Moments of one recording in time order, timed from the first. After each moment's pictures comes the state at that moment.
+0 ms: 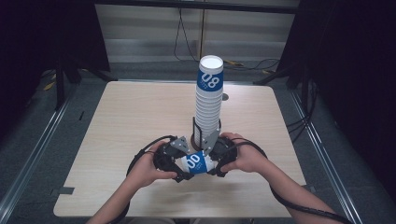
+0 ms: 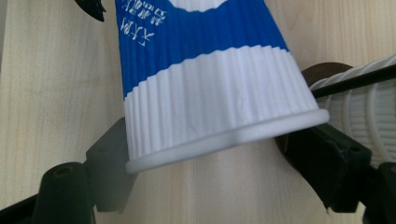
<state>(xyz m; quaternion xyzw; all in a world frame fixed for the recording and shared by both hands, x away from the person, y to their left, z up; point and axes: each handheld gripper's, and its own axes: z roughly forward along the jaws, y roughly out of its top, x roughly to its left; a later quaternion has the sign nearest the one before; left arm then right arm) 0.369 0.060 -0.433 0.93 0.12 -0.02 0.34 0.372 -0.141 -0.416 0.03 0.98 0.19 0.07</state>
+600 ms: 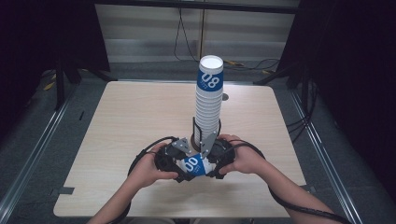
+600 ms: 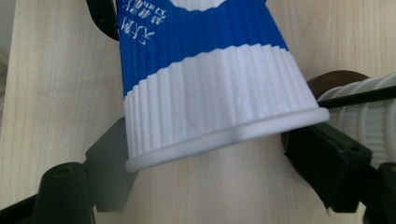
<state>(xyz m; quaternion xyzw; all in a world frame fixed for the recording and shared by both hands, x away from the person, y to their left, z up) 0.370 0.057 -0.438 0.93 0.11 -0.04 0.34 0.368 -0.135 -0.418 0.01 0.98 0.18 0.06</state>
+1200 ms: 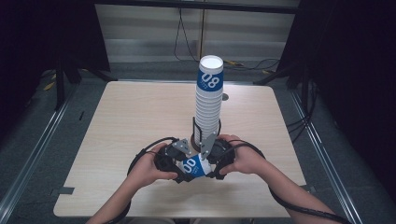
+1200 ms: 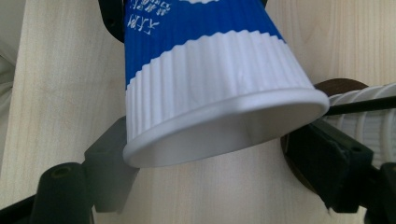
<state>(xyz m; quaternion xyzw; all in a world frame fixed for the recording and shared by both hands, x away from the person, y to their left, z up) 0.369 0.057 -0.440 0.94 0.11 -0.05 0.33 0.366 -0.134 -0.415 0.00 0.98 0.18 0.07</state>
